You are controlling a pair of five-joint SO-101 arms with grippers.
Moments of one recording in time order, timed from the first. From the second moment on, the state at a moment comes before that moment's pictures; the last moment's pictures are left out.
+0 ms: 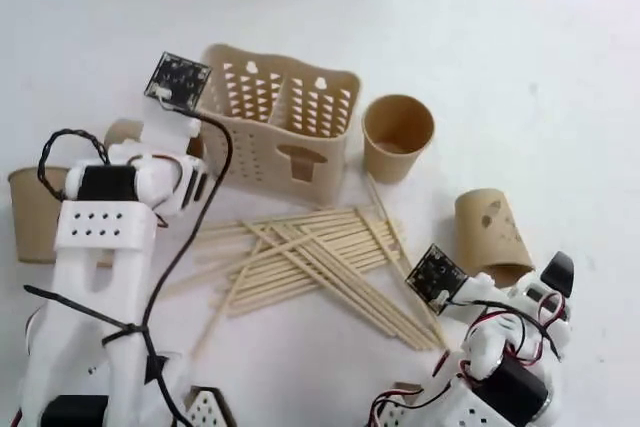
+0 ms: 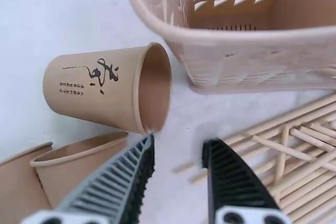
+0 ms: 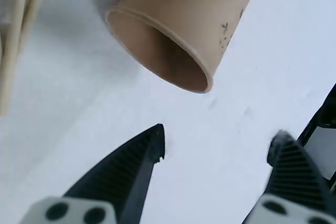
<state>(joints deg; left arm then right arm) -6.5 -29.8 36.5 63.8 -17.8 36.1 -100.3 74.7 85.5 93.6</state>
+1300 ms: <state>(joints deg) -3.9 -29.8 47.4 52.7 -17.8 21.5 -99.9 76.0 73.4 57.6</state>
